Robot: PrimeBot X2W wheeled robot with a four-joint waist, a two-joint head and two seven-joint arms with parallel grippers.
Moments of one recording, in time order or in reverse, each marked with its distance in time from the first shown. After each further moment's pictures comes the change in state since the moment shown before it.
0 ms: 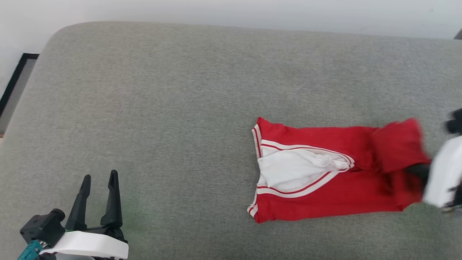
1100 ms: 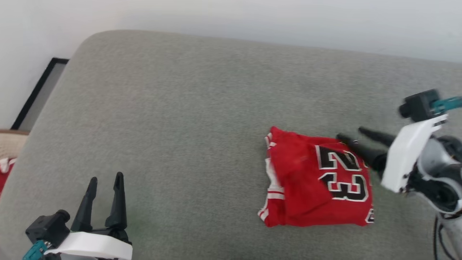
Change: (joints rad) left arm -0.006 -0.009 -0.026 0.024 -0.021 -0.013 -0.001; right arm -0.131 0.109 0.200 0.038 -0.062 0.000 -0.134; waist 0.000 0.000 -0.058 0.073
